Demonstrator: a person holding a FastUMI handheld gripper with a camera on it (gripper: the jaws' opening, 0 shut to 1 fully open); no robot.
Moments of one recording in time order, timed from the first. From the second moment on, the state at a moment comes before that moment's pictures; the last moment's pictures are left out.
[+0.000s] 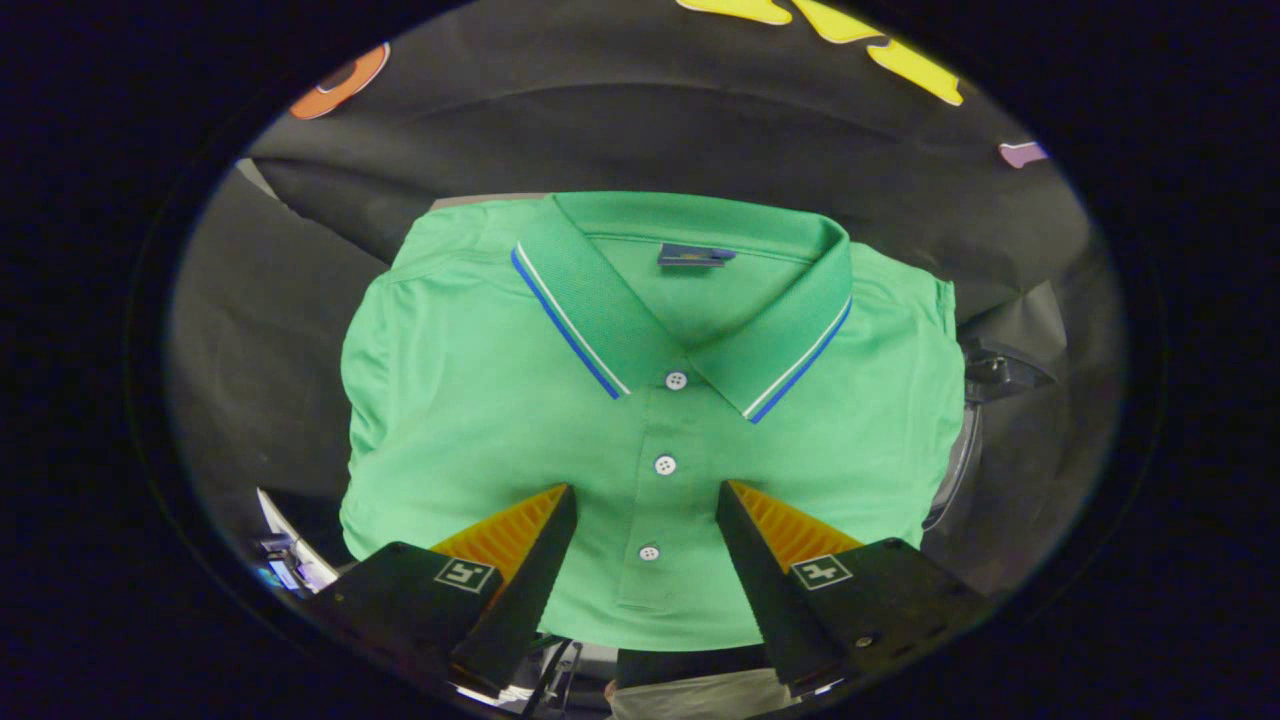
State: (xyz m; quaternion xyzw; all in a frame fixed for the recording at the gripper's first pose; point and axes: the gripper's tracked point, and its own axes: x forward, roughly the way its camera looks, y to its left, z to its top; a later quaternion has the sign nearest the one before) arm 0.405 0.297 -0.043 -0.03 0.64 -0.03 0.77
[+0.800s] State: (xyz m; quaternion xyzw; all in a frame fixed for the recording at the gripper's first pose) arm 0.411 0.289 -0.037 -0.07 0.64 0.01 0.76
